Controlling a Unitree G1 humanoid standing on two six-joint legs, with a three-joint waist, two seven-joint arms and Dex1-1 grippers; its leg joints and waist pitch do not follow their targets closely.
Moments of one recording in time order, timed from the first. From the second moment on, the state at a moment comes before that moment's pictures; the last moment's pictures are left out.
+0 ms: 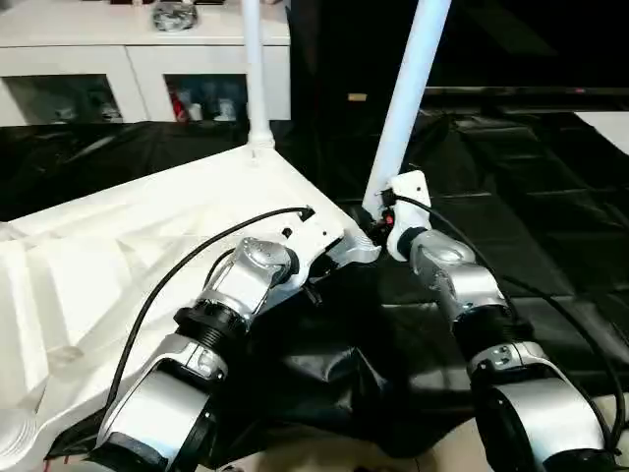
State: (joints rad) left arm -0.76 0.10 -0.29 0.71 0.18 0.43 -0.66; right arm -0.75 -0.07 0.00 0.84 0.08 0.16 0.35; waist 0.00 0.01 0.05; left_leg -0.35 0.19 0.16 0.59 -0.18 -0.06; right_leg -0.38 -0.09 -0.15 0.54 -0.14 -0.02
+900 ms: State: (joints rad) left arm -0.76 0.15 -0.28 0.70 0.15 0.29 -0.73; right arm -0.81 -0.09 -0.05 0.96 0.10 0.14 0.43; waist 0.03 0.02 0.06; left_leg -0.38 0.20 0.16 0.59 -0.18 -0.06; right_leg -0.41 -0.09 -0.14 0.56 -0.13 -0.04
